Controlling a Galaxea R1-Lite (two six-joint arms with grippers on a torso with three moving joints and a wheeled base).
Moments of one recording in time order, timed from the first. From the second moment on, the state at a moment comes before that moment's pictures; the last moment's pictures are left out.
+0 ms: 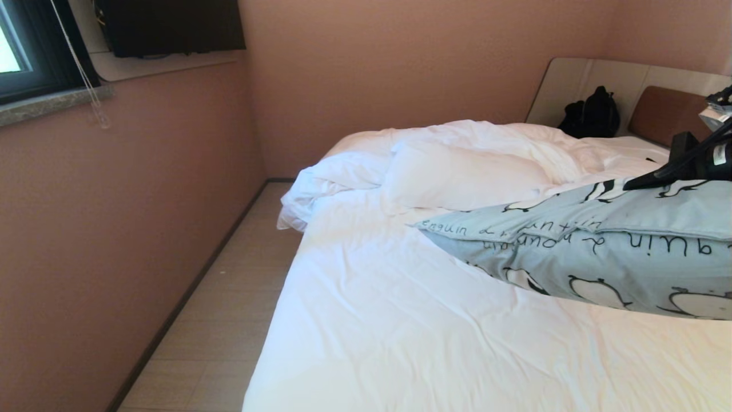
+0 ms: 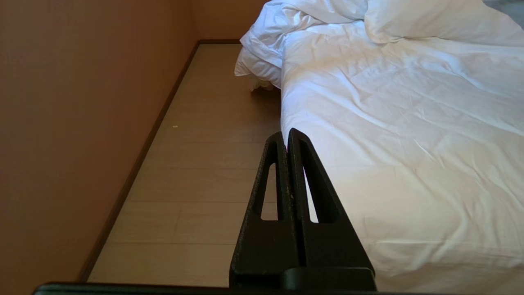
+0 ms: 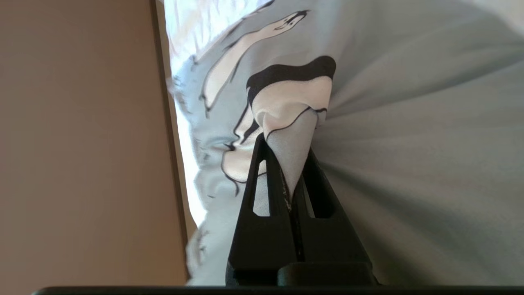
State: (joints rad) left arm 0.00 0.00 0.00 -0.01 0.00 0.00; right arm -0.21 1.69 -1.69 0.67 0.48 0.39
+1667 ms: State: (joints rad) left arm 0.00 0.00 0.00 -0.01 0.00 0.00; right arm 0.44 2.38 -1.87 -0.01 -0.24 0.27
